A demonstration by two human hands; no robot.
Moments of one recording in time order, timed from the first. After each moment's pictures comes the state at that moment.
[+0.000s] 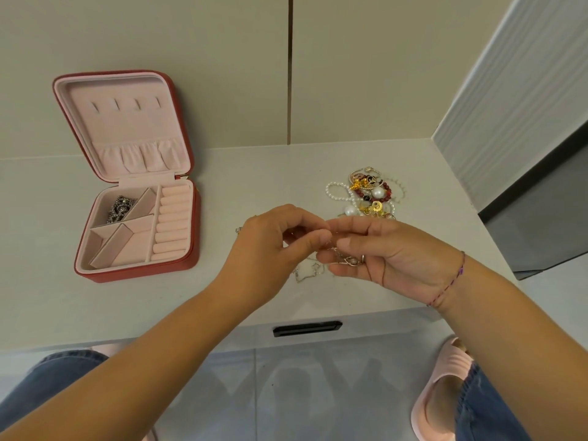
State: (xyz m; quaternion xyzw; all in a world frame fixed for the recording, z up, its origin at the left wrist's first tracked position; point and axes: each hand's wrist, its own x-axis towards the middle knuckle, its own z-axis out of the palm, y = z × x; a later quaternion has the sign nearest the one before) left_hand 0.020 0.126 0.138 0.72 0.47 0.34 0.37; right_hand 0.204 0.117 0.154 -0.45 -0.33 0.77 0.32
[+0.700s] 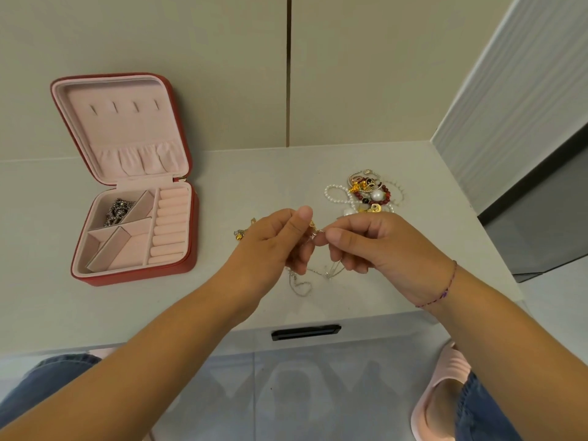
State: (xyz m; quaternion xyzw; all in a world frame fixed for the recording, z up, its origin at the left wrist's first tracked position) left_hand 0.024 0.125 0.145 0.55 0.48 0.34 0.60; right_hand 0.196 0.116 0.156 -0.51 -0.54 0.58 0.33
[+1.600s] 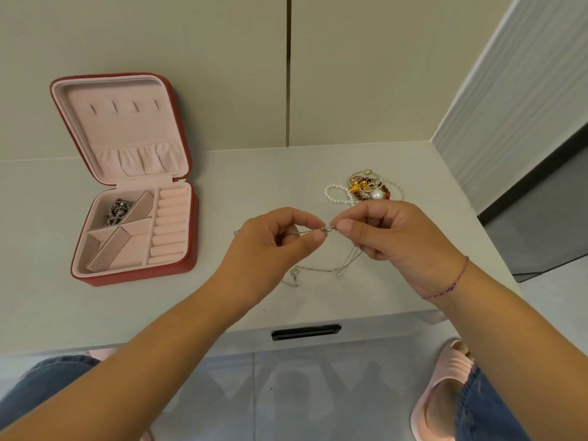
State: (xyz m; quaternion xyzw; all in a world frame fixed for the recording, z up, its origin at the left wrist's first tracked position) left_hand 0.019 0.125 0.143 0.60 0.48 0.36 0.52; right_hand 0.205 0.119 0.158 -0.53 -0.54 0.53 0.39
